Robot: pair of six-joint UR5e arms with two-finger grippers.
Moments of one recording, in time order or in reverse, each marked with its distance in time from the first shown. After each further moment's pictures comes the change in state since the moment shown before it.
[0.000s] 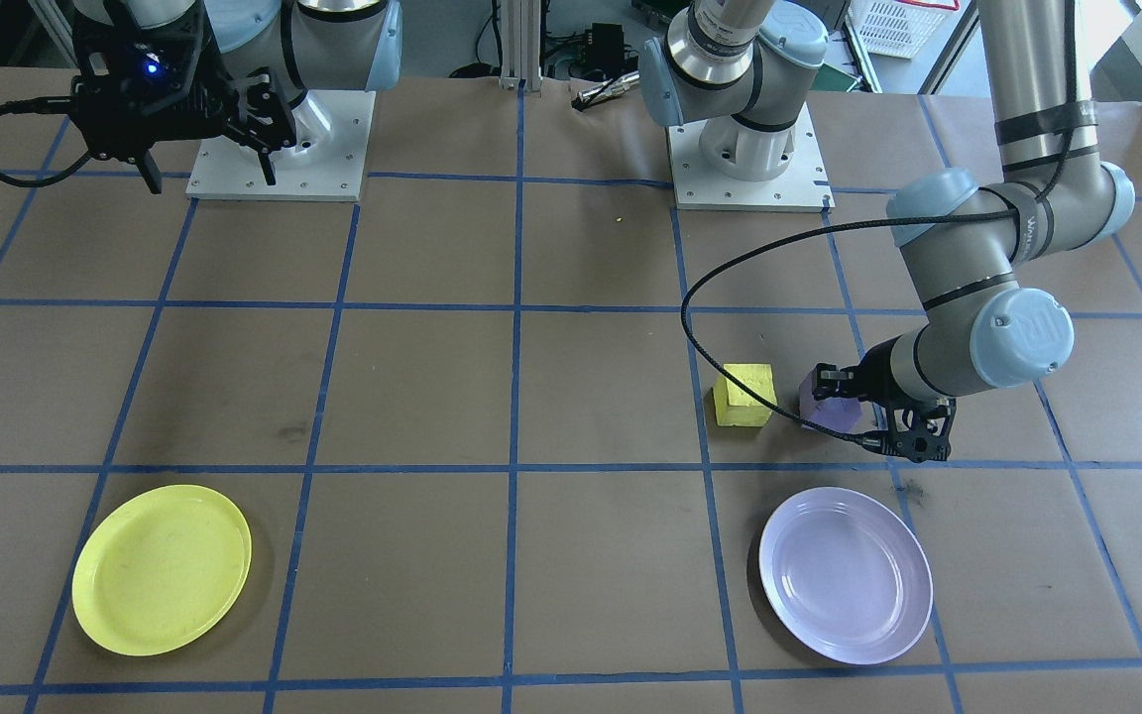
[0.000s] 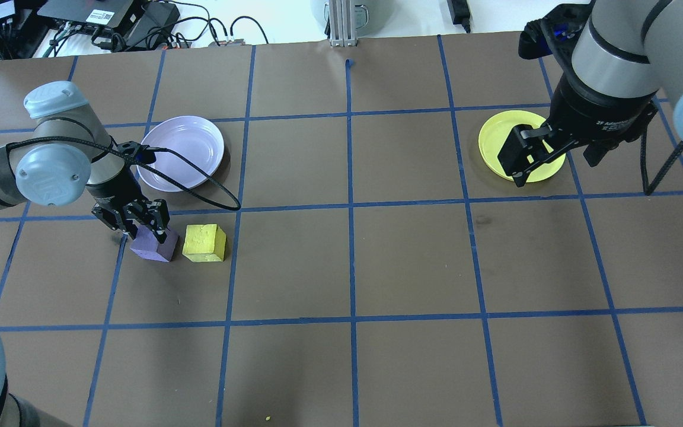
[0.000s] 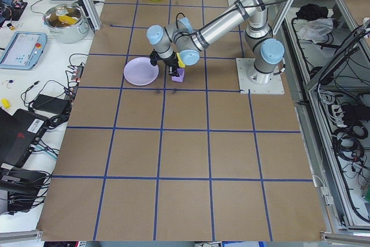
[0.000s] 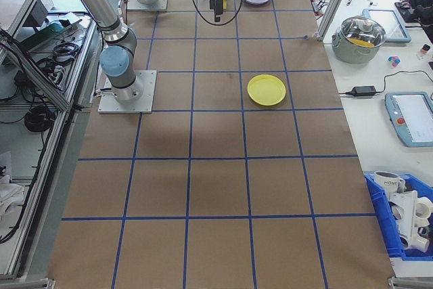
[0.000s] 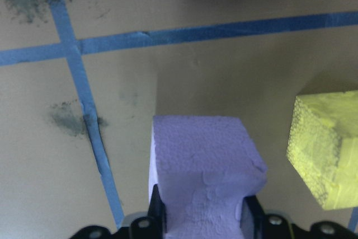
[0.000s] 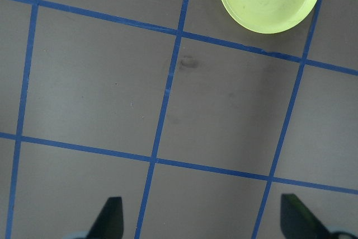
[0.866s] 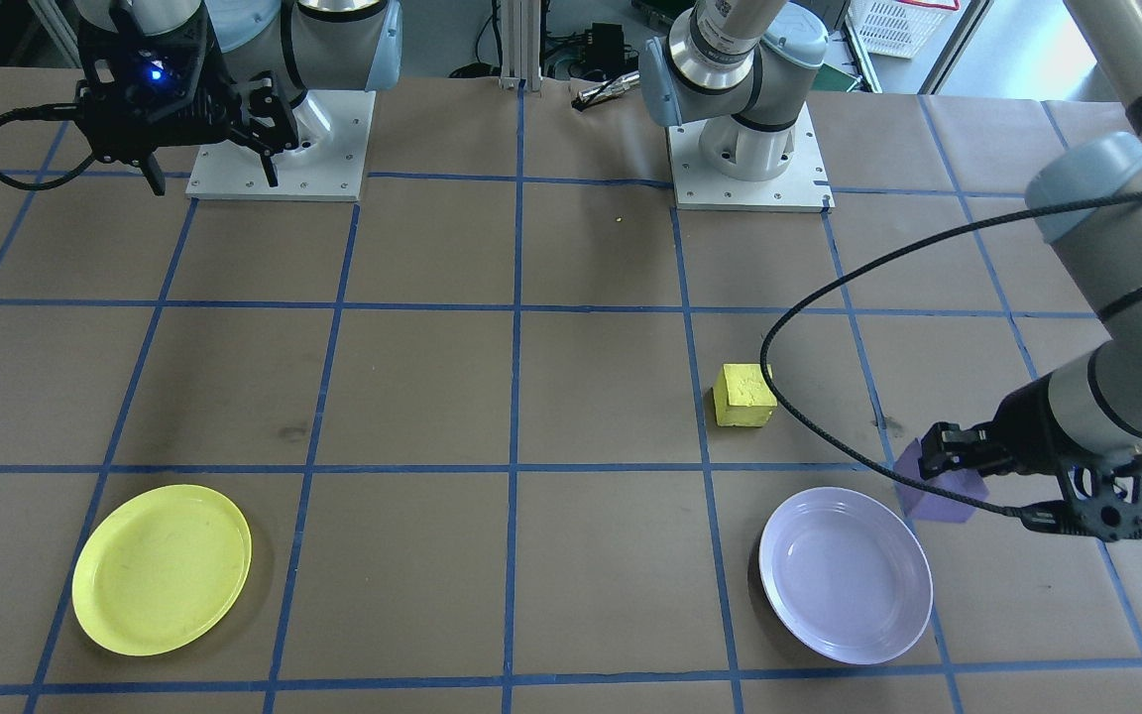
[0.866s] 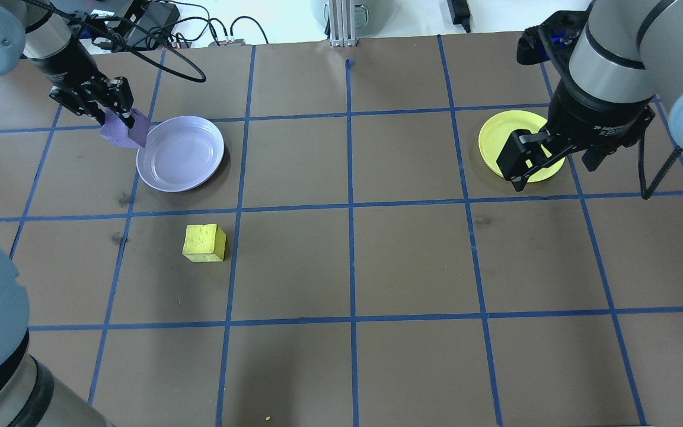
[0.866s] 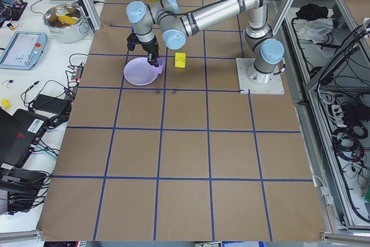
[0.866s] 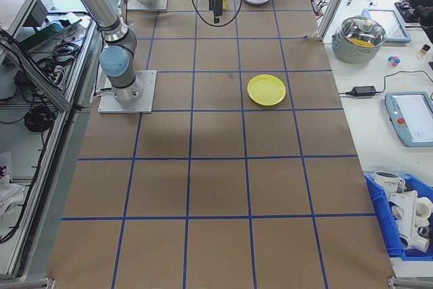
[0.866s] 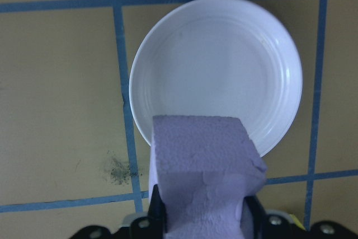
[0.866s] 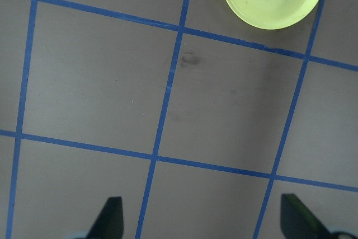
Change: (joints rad) left arm -0.017 -0.166 0.542 -0.175 -0.115 -0.045; right arm 0.000 0.000 0.010 0.000 0.002 0.001
